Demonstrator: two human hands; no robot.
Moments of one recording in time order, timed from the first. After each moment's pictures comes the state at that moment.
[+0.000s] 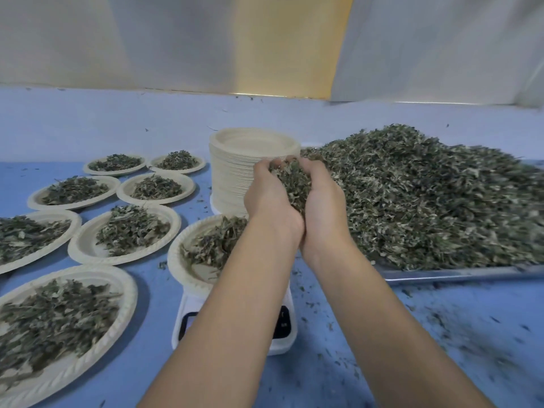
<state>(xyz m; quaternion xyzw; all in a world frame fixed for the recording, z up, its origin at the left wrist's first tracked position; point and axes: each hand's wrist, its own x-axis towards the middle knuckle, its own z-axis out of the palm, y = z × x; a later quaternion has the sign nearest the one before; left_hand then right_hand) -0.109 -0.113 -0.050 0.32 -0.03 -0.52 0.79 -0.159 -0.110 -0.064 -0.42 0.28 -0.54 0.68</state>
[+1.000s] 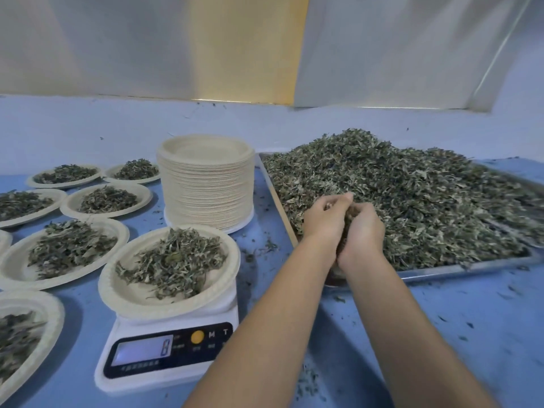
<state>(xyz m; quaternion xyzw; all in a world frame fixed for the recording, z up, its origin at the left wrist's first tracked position) -0.218 -0.176 -0.091 0.55 -0.35 -0.49 0.58 -0.259 -0.188 -0.097 -0.29 0.50 -0.60 0.55</state>
